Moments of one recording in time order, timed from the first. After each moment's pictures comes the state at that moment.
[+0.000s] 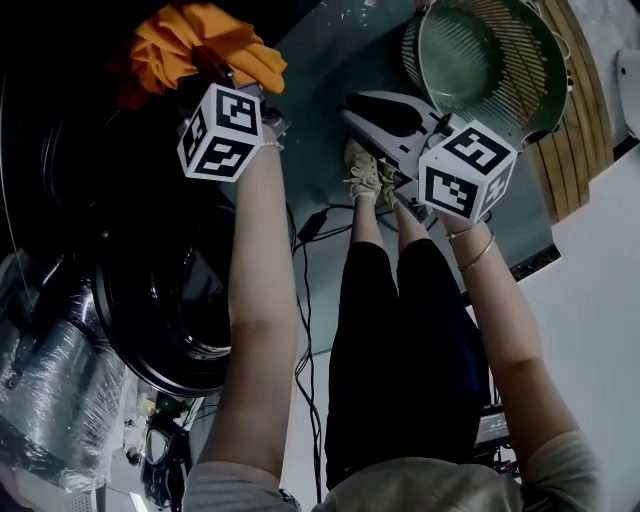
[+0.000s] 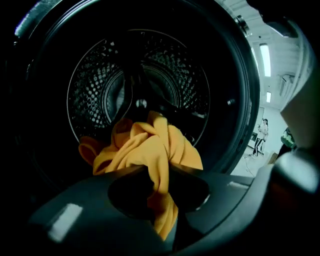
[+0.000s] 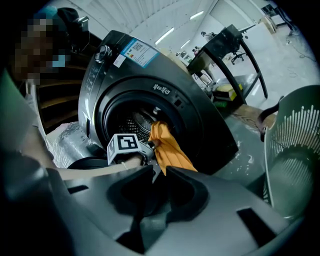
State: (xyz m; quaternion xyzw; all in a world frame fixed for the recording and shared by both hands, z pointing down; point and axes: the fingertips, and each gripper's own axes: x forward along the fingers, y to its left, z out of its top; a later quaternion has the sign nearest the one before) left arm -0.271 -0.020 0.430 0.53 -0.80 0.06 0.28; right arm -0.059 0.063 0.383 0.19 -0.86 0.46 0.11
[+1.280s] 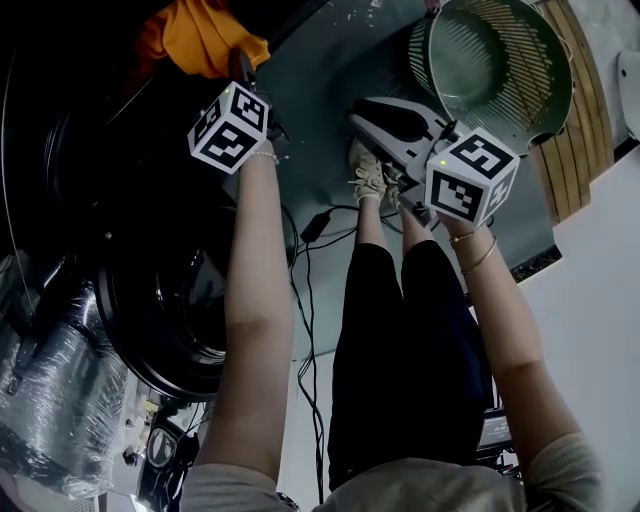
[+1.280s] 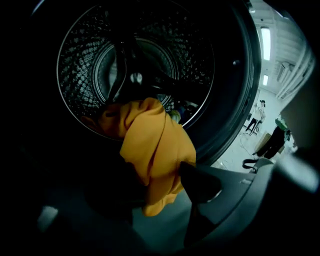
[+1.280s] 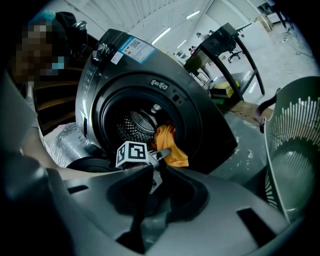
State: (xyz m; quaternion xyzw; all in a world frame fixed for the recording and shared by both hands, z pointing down) left arm -0.276 0.006 0.502 0.54 -0.75 0.16 0.35; right arm -0.066 0.072 0.396 0.20 -0.85 0.48 0.11
